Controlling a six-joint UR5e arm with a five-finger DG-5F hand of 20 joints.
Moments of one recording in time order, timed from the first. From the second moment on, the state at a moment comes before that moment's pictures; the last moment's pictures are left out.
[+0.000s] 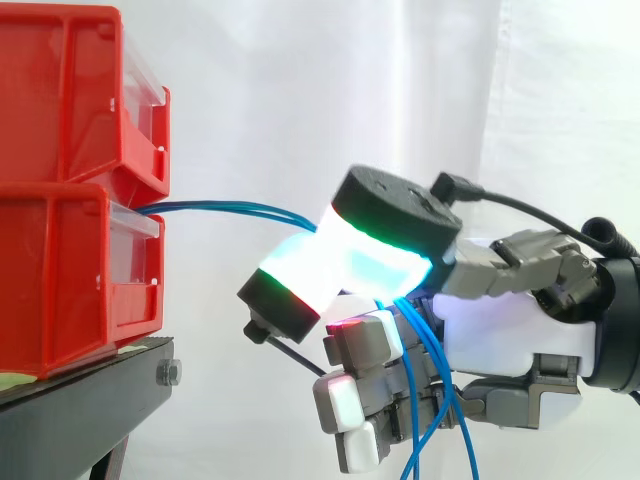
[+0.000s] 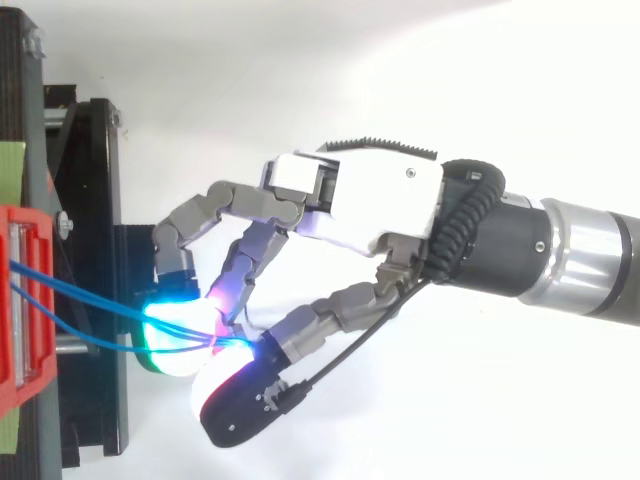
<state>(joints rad) 0.18 -2.32 -1.27 -2.59 -1.23 -0.05</state>
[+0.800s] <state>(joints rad) 0.18 -2.32 -1.27 -2.59 -1.23 -0.05</state>
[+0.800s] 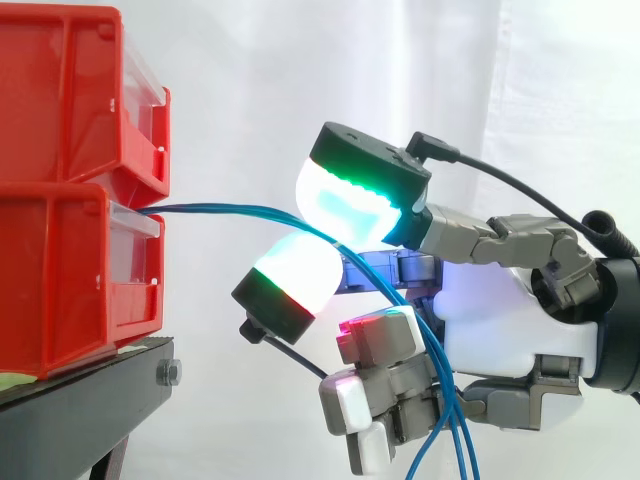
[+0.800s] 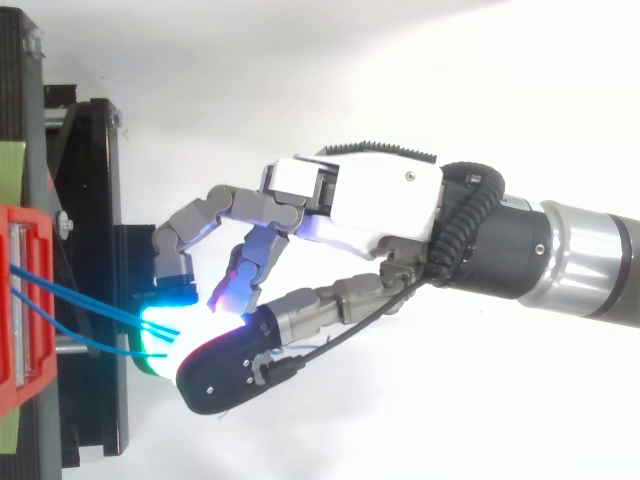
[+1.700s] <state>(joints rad) 0.18 -2.32 -1.27 -2.59 -1.23 -0.05</state>
